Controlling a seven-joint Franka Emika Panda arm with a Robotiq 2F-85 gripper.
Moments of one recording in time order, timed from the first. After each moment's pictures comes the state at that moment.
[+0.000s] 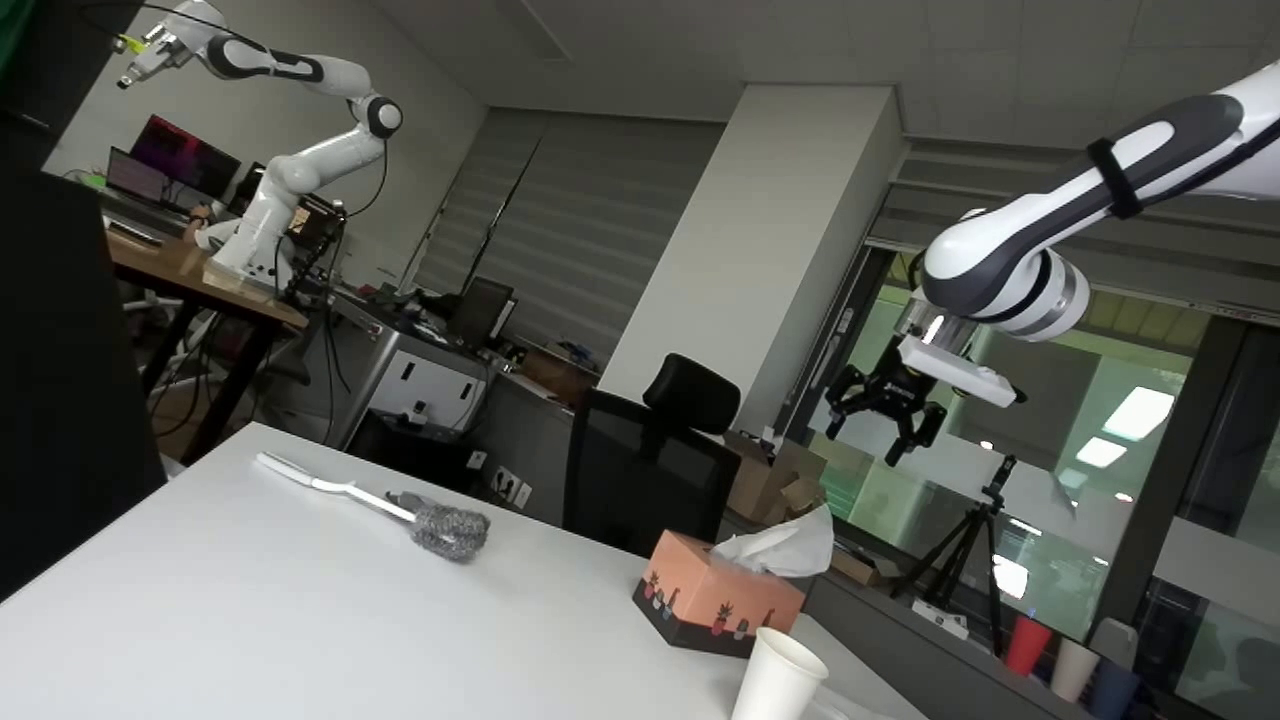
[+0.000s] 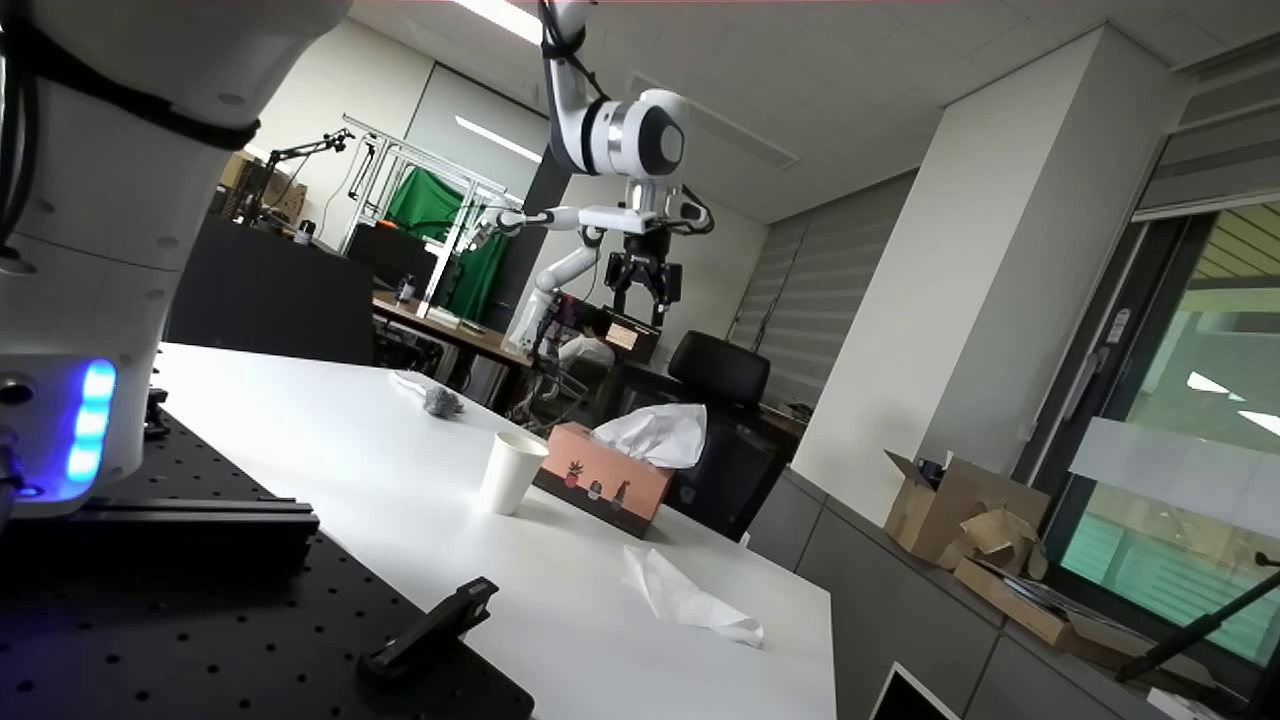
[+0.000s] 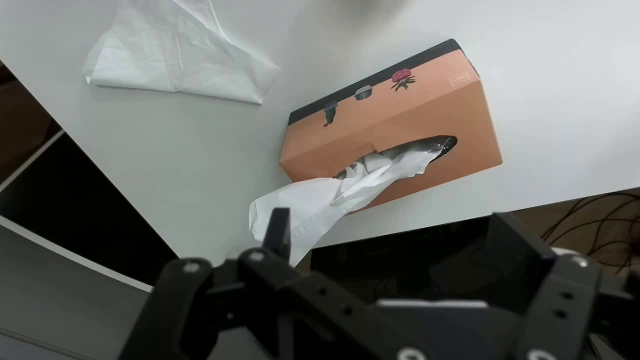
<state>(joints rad) -0.09 0.12 -0.02 -2.07 -0.18 2.54 0.31</state>
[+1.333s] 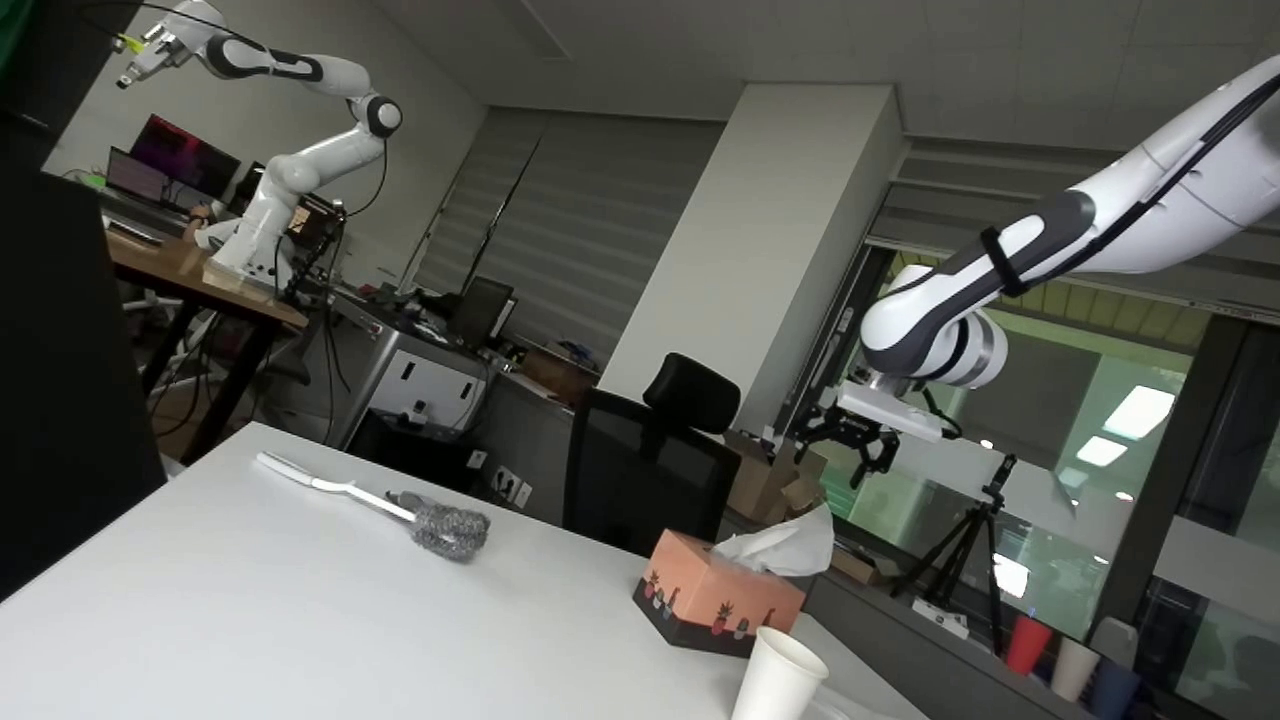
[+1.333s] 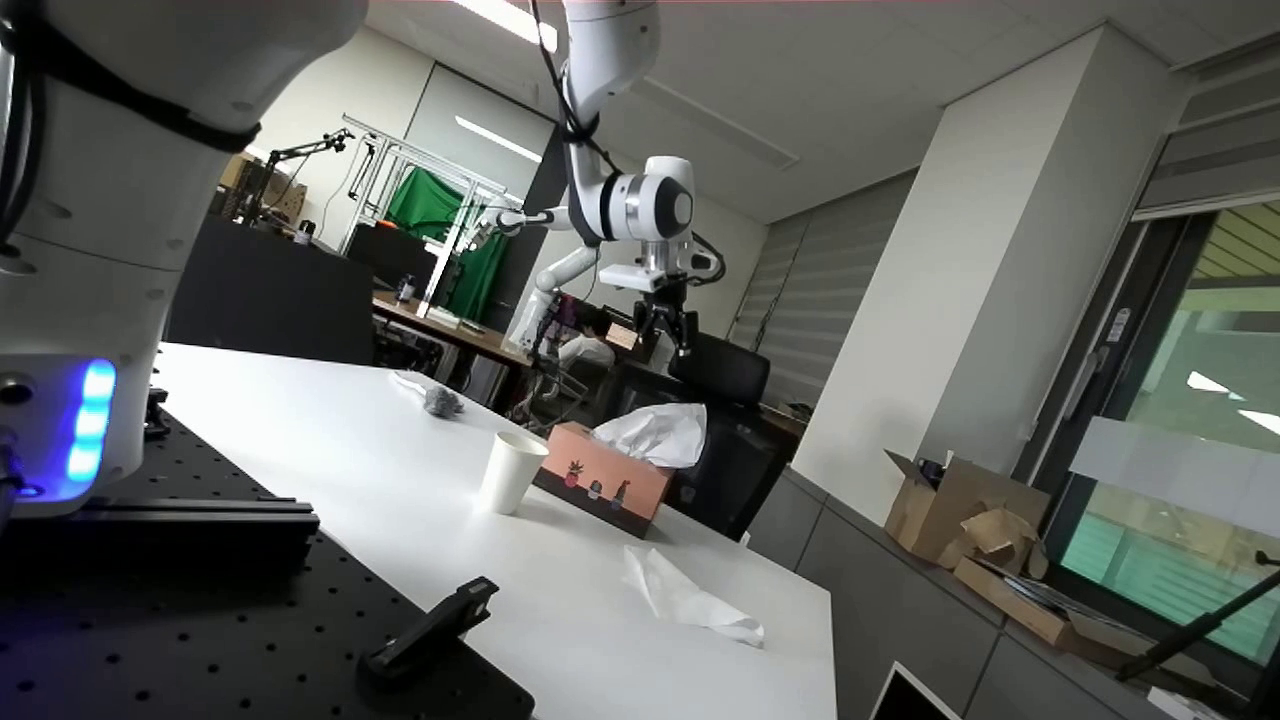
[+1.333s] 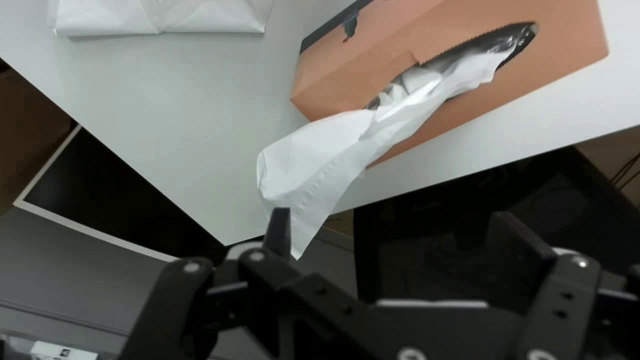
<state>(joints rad) 0.04 0.44 -0.20 -1.79 -0.22 2.65 0.50</state>
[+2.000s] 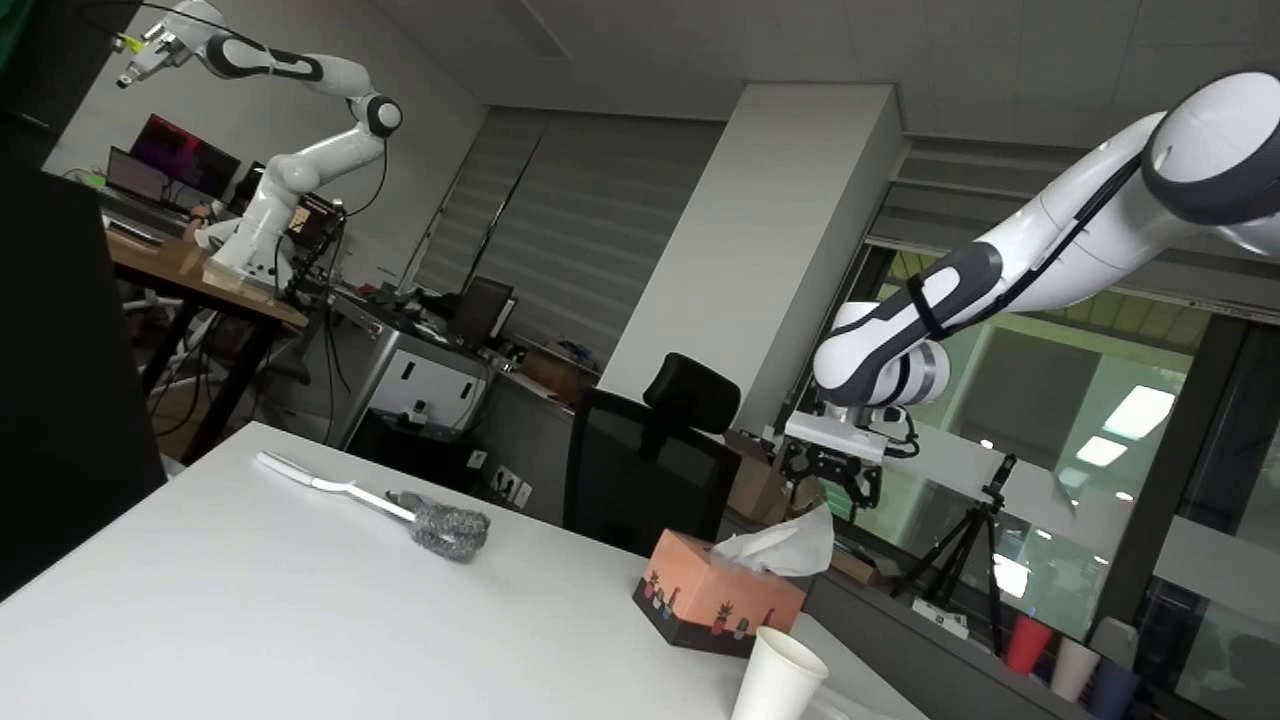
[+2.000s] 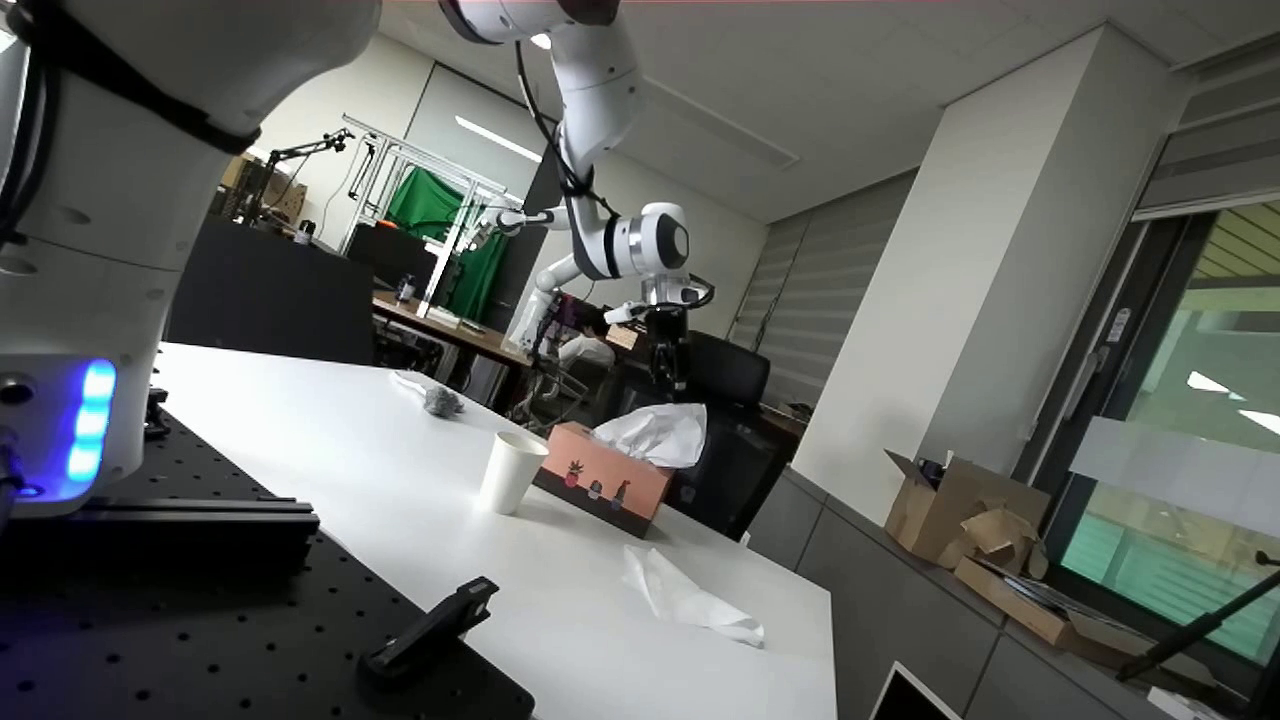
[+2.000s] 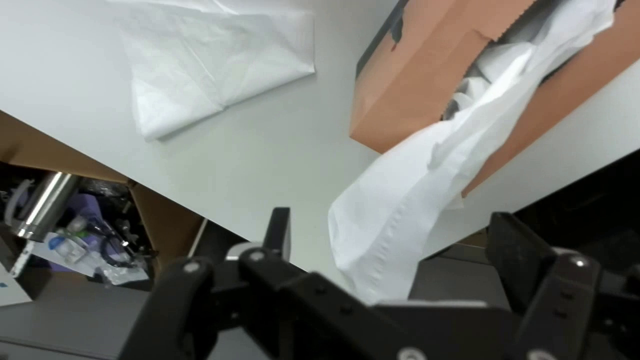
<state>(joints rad) 0.16 0.68 -0.36 -1.54 -0.22 2.42 0.91</state>
